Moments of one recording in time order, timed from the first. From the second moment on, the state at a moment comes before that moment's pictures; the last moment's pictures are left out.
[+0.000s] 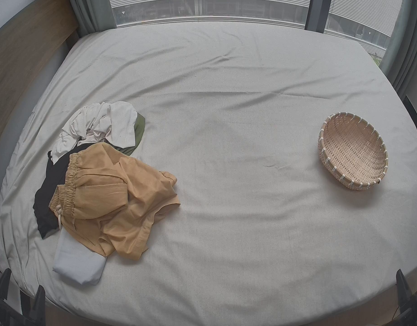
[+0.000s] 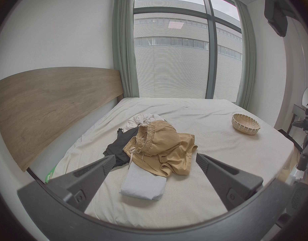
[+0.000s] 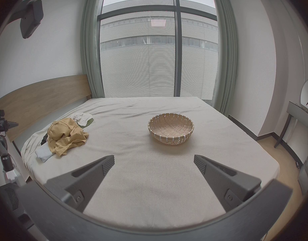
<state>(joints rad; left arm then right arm) 0.00 0.02 -0.02 0.00 0.02 0.00 0.00 0.02 -0.02 0.00 0.01 -0.01</state>
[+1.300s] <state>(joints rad) 0.00 0.02 -0.05 -0.02 -0.03 0.01 0.00 0.02 -0.02 0.00 0.01 -0.01</state>
